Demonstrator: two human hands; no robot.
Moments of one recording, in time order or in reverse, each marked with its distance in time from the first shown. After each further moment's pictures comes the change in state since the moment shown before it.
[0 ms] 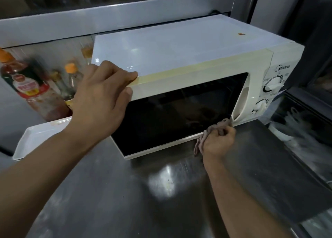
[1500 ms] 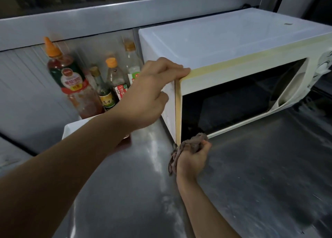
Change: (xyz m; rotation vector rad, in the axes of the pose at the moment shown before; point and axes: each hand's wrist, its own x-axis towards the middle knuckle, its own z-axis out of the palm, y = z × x) left_hand -0.024 -0.099 -0.033 -0.460 -0.260 0.212; right_hand -0.229 0.023 0.098 0.179 -0.028 0.103
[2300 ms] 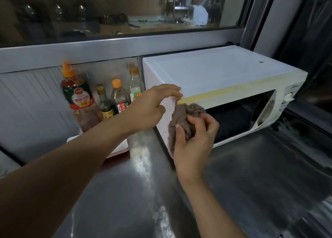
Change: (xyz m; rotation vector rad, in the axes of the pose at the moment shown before) left_hand 0.009 0.000 -0.026 -0.113 -0.105 -0.082; right_hand -0.030 -0.127 0.003 -0.288 -0.083 -0.801
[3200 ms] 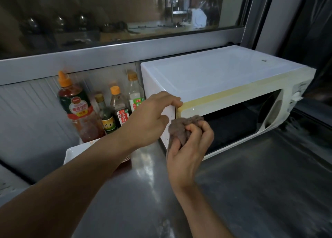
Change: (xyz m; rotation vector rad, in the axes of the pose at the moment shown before) left_hand 0.000 0.000 0.015 -0.020 0.074 -0.013; right_hand -0.006 0.023 0.032 -0.091 0.110 -0.126
